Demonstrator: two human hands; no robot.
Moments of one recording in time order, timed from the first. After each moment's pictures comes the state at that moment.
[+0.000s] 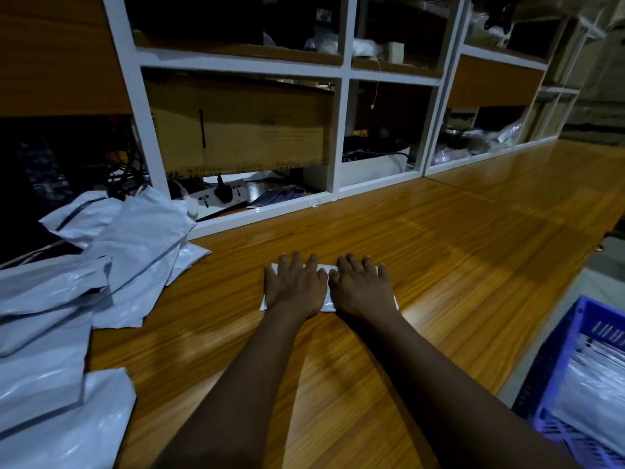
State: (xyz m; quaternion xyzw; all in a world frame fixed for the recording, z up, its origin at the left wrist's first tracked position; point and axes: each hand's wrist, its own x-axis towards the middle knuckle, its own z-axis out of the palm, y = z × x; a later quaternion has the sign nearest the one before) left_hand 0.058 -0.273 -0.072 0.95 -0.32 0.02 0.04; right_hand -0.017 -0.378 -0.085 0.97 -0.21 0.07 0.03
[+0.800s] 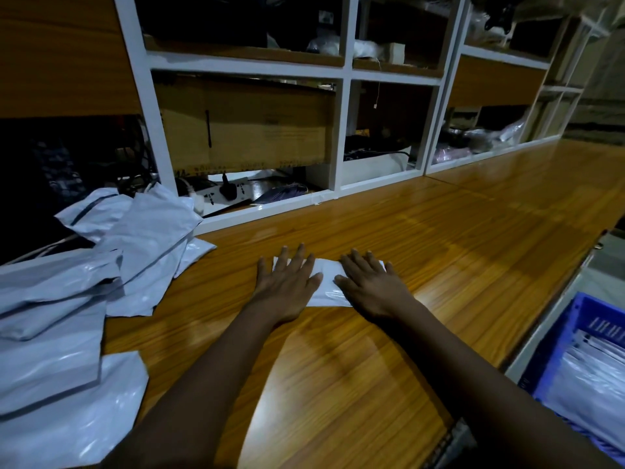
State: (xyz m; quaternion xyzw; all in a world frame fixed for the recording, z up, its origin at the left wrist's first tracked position) left_hand 0.062 -0.237 -0.073 0.91 -0.41 0.00 0.03; right_hand -0.046 -0.406 -0.079 0.99 -0.09 0.00 0.04
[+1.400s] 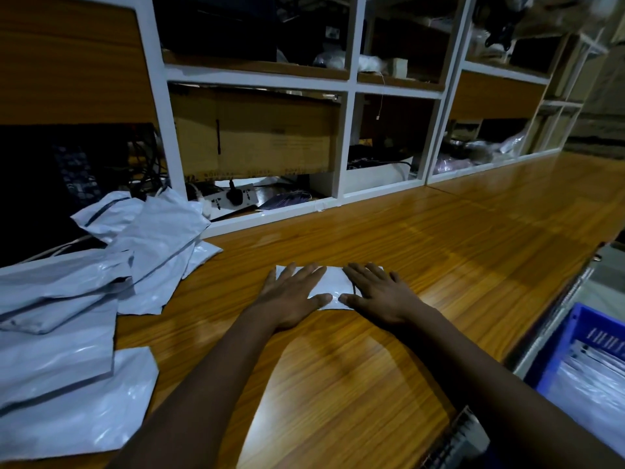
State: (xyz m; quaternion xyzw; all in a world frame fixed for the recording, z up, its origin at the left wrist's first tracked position) left_hand 0.057 -0.226 -0.070 0.89 -0.44 -0.06 0.08; right_hand -0.058 -0.410 -0.065 0.99 -0.10 -0.02 -0.03
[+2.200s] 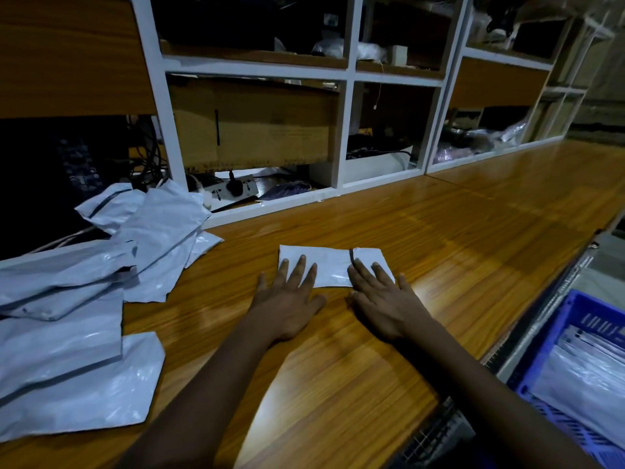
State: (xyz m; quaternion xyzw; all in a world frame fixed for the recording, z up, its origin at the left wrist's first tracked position) left_hand 0.018 -0.205 -0.070 0.92 -0.39 -0.06 0.02; right_hand -0.103 -0.378 -0.065 0.99 -0.11 -0.02 -0.01
